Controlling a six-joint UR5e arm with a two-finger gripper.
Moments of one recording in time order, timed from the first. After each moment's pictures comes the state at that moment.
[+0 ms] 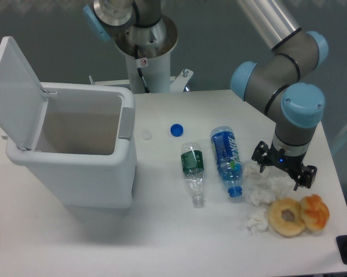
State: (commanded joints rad) arm 2.71 -2.11 -1.42 -1.02 1.59 1.35
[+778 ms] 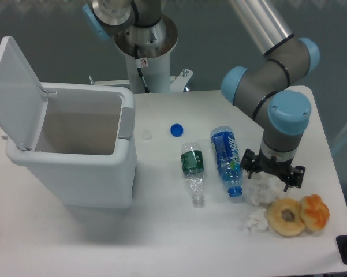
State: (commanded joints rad) arm 2.65 -2.12 -1.48 -0.98 1.58 0.97
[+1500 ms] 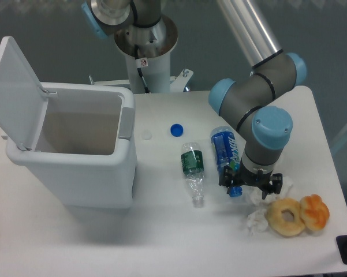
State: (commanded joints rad) arm 2.63 -2.16 -1.50 -0.98 1.51 0.77
